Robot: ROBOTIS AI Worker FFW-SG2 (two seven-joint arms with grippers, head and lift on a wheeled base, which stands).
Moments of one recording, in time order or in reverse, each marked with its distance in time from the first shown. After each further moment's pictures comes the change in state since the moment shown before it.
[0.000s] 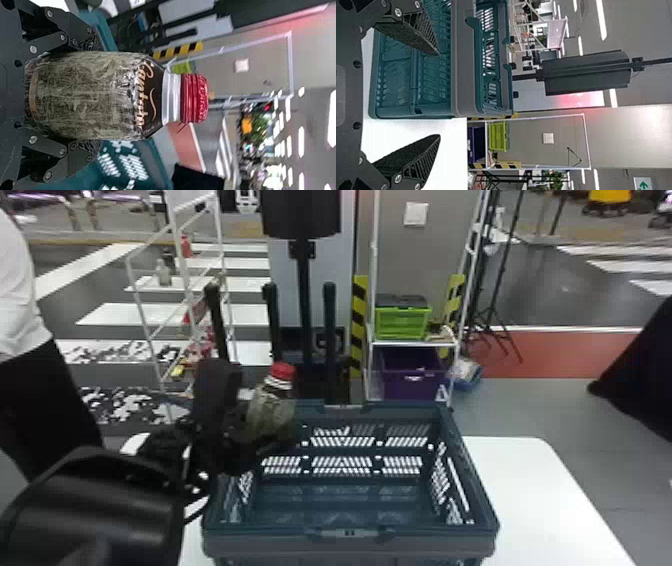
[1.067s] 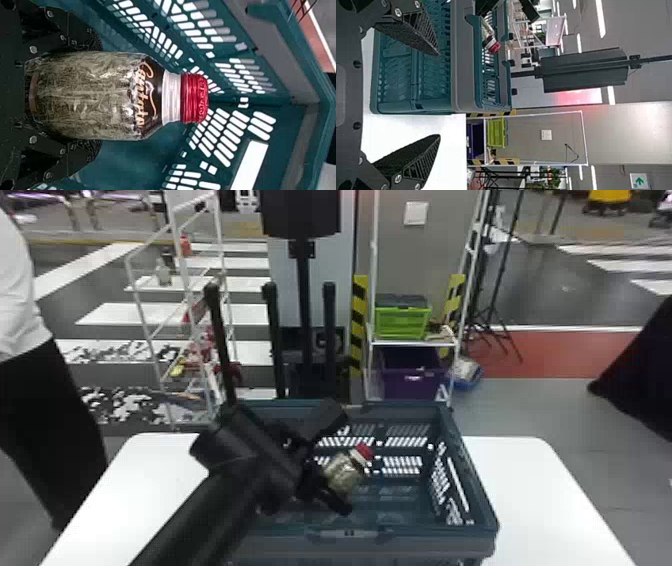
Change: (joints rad) left arm -0.472 -0.073 -0.368 0.890 -0.174 -0.040 -0.369; right arm 0.029 0.005 -0.013 -0.001 0.000 -0.033 0.000
